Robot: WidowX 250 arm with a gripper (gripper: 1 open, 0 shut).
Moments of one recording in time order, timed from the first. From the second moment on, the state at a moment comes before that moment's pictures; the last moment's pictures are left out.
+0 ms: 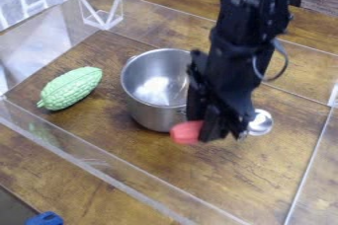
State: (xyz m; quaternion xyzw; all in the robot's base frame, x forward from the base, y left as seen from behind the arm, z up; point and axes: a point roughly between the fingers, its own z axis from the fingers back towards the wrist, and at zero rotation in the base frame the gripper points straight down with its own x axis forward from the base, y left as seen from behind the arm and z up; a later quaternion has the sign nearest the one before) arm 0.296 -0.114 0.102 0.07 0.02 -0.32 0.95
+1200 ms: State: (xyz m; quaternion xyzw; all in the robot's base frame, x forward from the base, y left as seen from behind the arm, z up) arm 0.324 0.100 0.135 0.12 -0.02 0.00 0.99
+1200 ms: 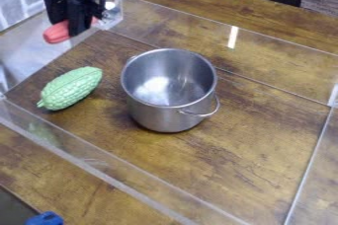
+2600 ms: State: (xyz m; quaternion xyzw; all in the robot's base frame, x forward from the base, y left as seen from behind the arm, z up) arm 0.391 0.189 0.082 0.01 -0.01 0.06 1.00
